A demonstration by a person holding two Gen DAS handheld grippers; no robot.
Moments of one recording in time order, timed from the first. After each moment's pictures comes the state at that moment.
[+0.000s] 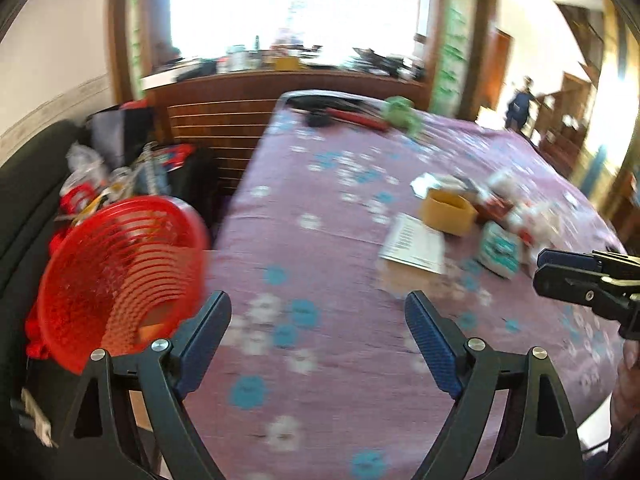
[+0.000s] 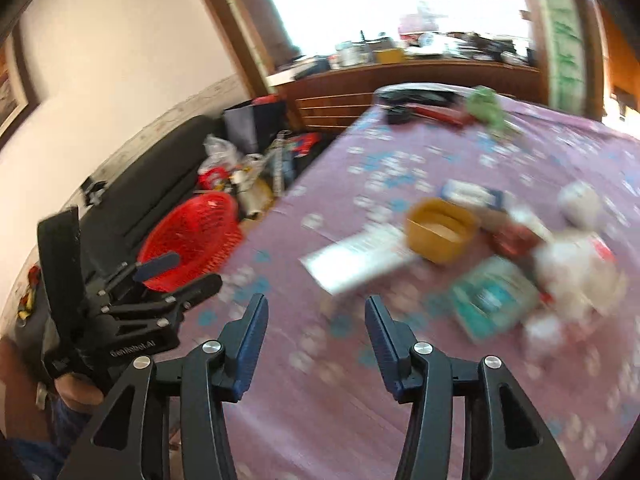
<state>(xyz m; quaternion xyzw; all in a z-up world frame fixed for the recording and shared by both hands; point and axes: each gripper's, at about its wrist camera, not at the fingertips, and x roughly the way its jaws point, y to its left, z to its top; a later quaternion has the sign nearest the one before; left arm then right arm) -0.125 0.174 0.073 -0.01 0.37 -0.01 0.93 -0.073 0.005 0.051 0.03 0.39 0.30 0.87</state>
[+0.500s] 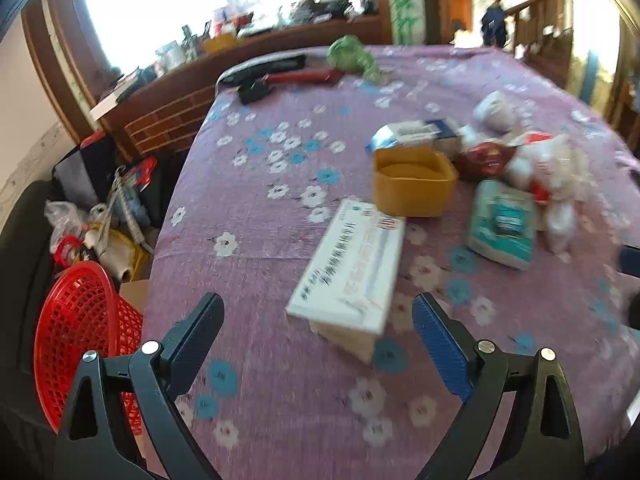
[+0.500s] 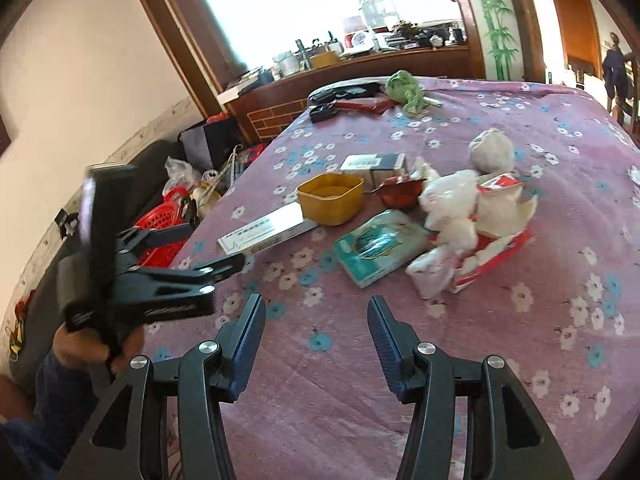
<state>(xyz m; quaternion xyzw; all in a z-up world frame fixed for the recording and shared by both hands) -0.040 0.097 0.042 0.11 0.45 -0.01 0.89 -0.082 -0.076 0.037 0.08 0.38 0.25 0.89</state>
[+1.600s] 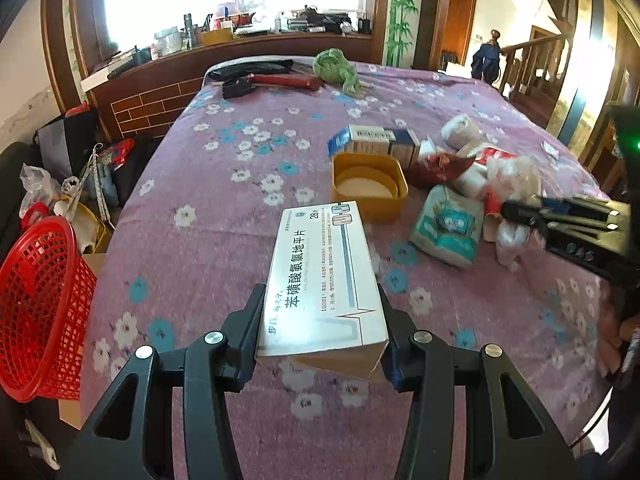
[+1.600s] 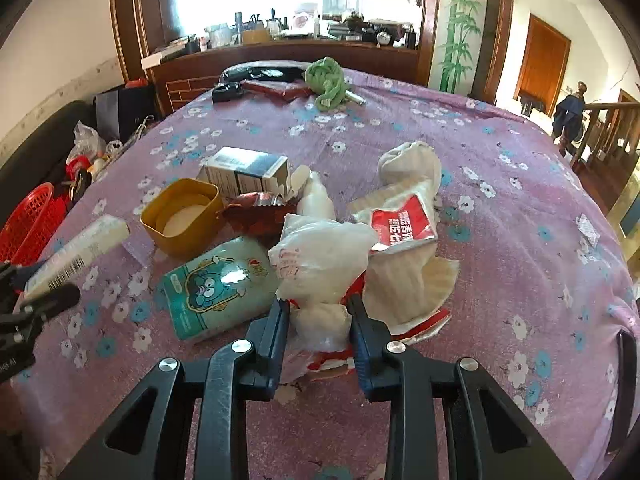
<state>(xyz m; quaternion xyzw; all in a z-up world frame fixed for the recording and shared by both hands) -0.074 0.087 0.039 0.02 0.43 -0.06 0.90 -0.003 -0.088 0.014 -0.05 0.40 0.11 0.91</state>
